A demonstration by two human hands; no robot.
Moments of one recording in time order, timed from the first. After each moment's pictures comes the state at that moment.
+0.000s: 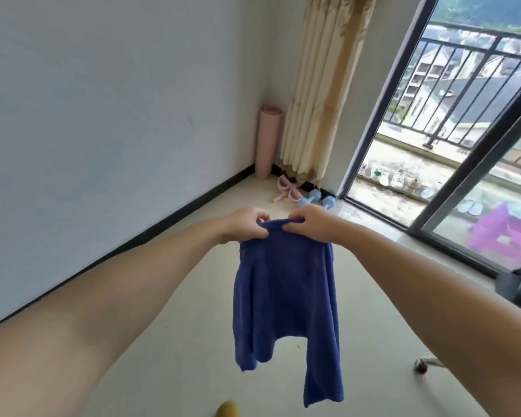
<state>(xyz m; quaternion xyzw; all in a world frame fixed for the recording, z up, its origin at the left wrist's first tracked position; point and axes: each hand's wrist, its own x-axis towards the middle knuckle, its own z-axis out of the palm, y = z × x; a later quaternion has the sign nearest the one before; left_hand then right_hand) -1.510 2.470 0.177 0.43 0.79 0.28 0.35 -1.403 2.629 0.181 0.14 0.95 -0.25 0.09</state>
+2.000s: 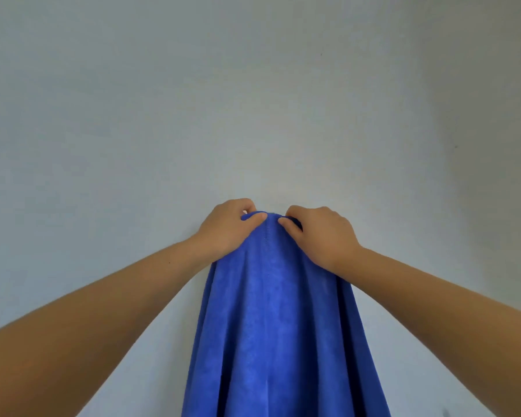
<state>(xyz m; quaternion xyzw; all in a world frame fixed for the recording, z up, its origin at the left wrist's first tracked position) -2.462 2.926 0.707 0.10 0.83 0.20 -0.52 -2.502 3.098 0.699 -0.32 0.78 -0.14 -0.52</state>
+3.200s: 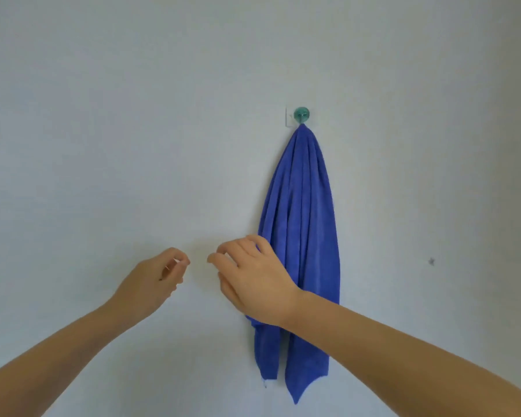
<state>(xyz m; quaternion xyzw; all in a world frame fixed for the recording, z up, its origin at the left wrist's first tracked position) -2.358 2.814 0.482 -0.04 0.88 0.27 -0.39 -2.454 3.001 0.486 -0.53 0.62 -0.08 -0.57</state>
